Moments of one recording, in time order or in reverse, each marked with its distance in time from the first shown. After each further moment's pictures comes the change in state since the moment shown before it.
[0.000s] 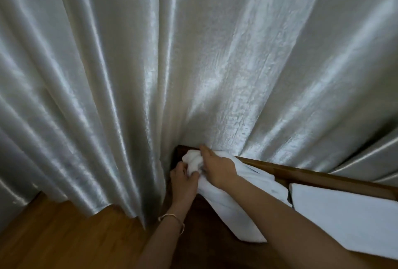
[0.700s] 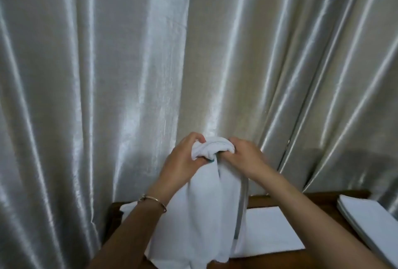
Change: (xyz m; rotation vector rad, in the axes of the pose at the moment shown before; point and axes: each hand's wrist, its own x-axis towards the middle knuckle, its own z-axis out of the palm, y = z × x) left_hand -0.136 0.269 0.060 0.165 -0.377 0.940; right_hand -0.244 0.121 -0.242 0.229 0.623 0.298
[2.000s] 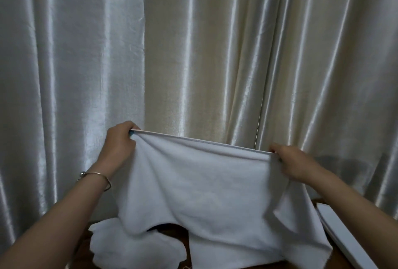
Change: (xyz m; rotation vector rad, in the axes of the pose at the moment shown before) left_hand 0.048 0.033 -0.039 0.443 0.345 -0.021; right_hand -0.050 0.174 -0.144 -0.414 -0.067 0.057
